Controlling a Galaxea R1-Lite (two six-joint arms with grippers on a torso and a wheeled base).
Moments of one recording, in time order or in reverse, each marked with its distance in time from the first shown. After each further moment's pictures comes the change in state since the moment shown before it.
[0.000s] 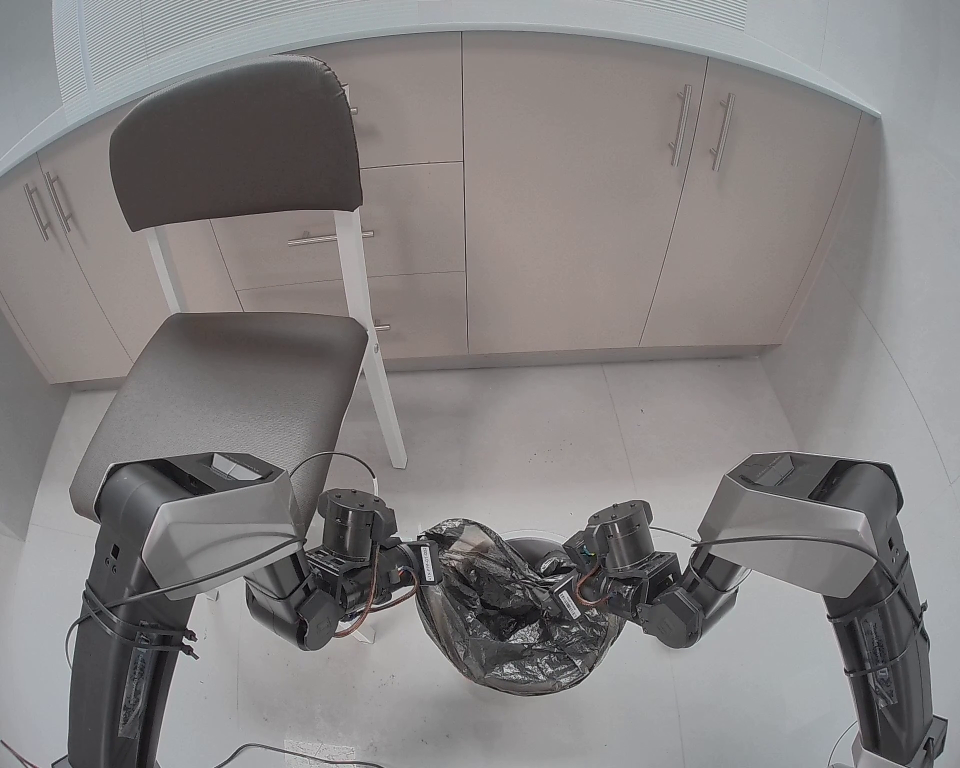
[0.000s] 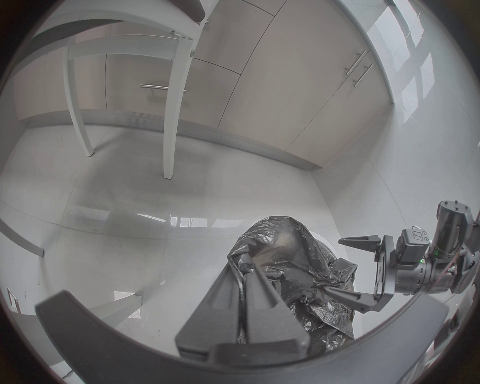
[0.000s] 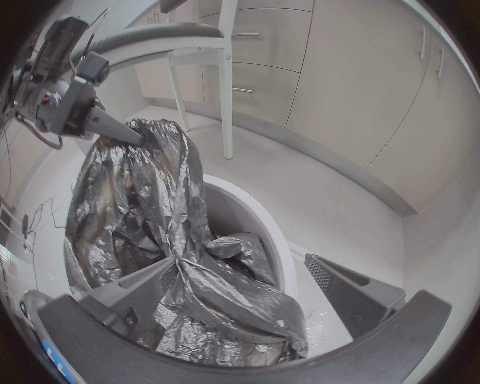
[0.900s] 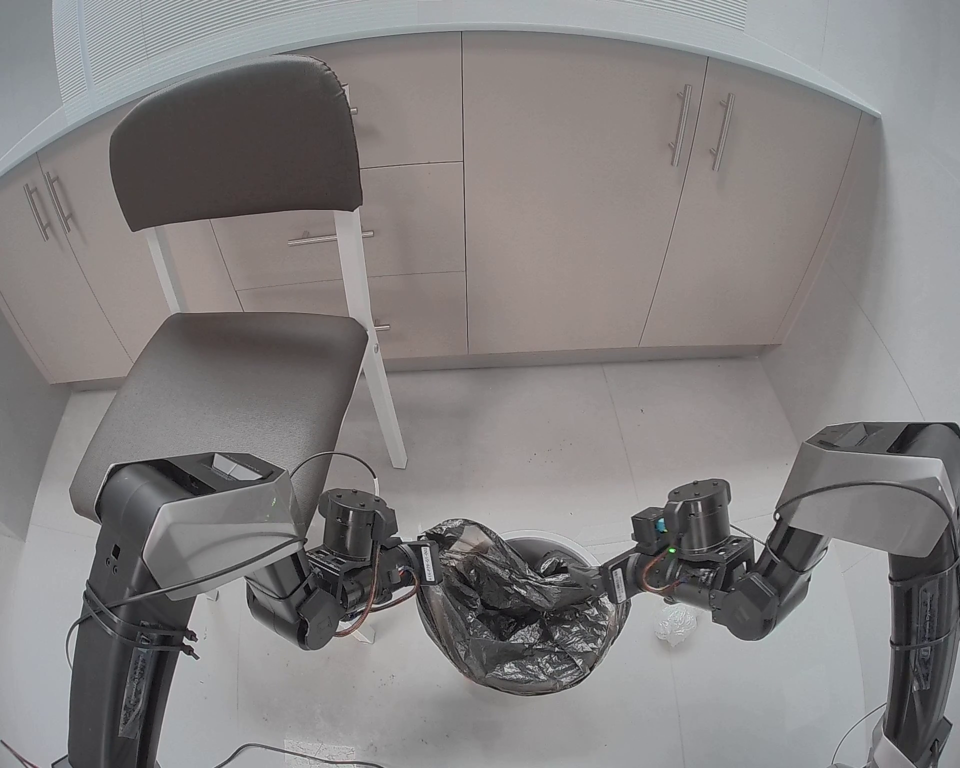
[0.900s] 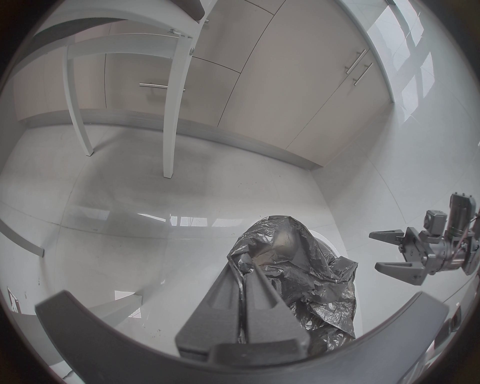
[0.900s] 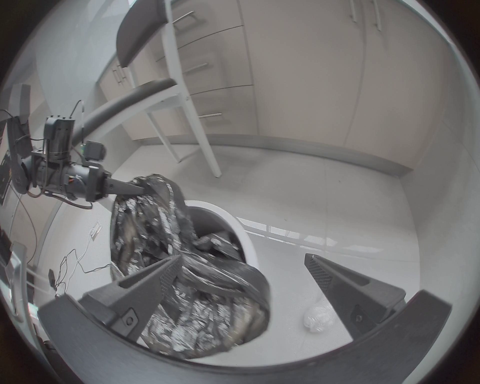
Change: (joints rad) left arm -0.001 0.002 -0.005 0.007 -0.001 0.001; right arm -0.112 -0.193 0.280 -0.160 0.179 0.209
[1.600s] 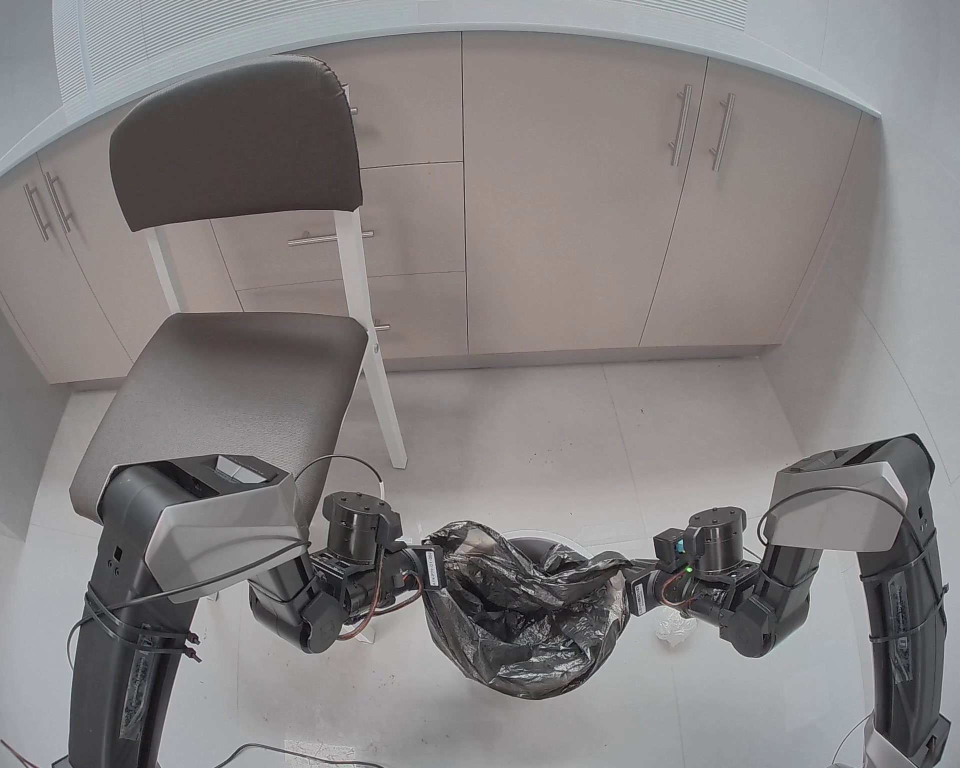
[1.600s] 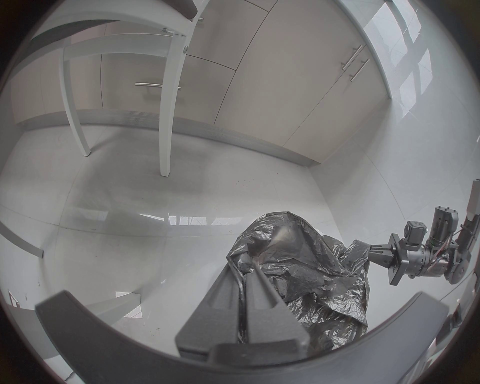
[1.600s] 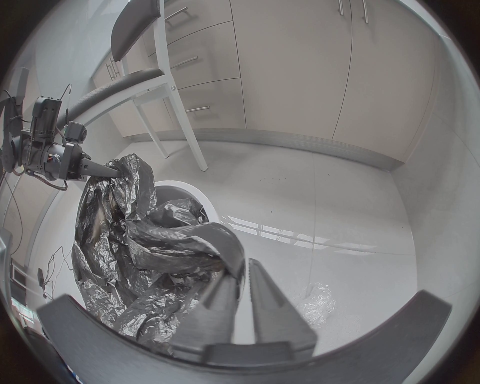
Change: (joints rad) left arm -0.013 0.000 0.005 0.003 -0.001 0.010; right arm -0.086 0.150 0.061 -0.223 0.005 -0.039
